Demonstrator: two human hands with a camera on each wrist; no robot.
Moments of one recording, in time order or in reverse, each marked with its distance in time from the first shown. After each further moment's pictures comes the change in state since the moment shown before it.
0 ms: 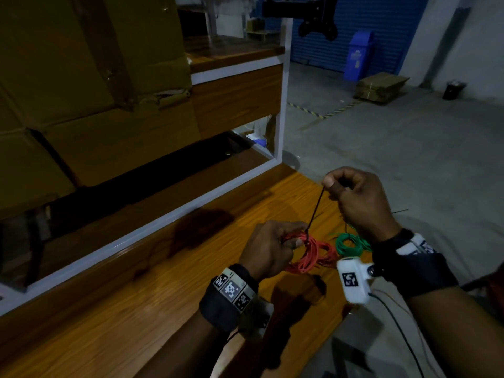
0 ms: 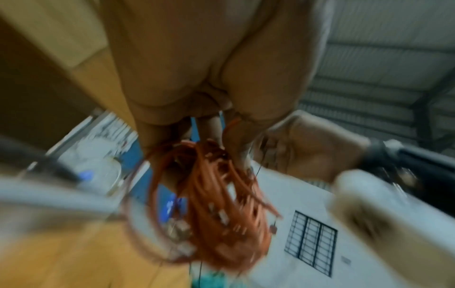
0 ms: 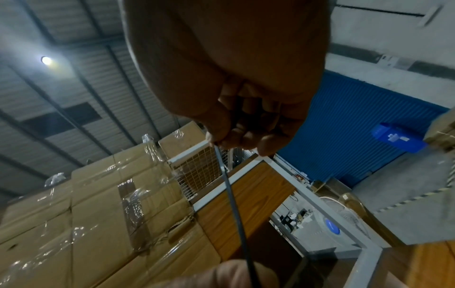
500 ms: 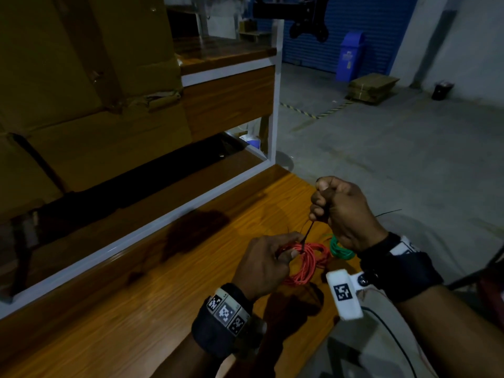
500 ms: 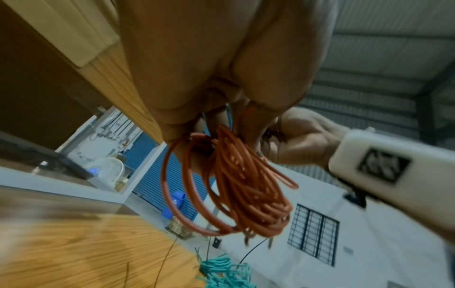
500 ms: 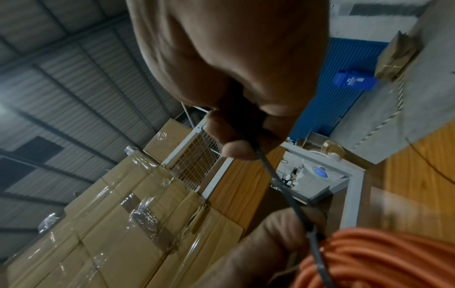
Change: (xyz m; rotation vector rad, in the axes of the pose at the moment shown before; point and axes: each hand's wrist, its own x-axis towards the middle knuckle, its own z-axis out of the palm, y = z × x) left_hand -0.017 -0.010 0.012 -0.101 0.019 0.015; right_hand -0.009 -0.013 0.014 0.561 -0.087 0.372
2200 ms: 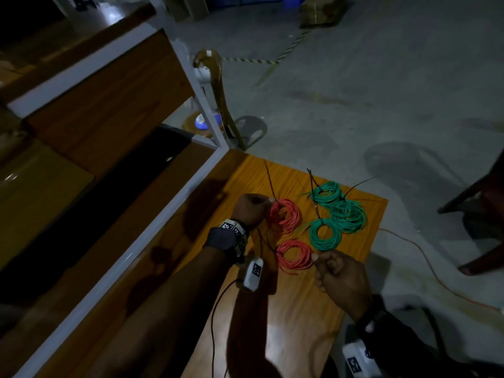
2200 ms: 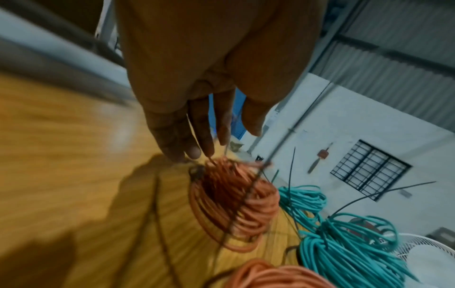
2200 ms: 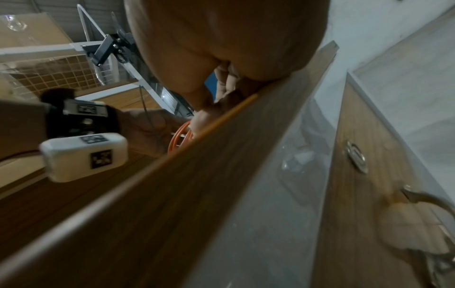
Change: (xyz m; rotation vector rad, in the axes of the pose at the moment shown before) left_hand 0.238 -0.098 0.069 0.098 -0.138 -0.411; right_hand -0.020 0.208 -0.116 -0.444 0.396 0.278
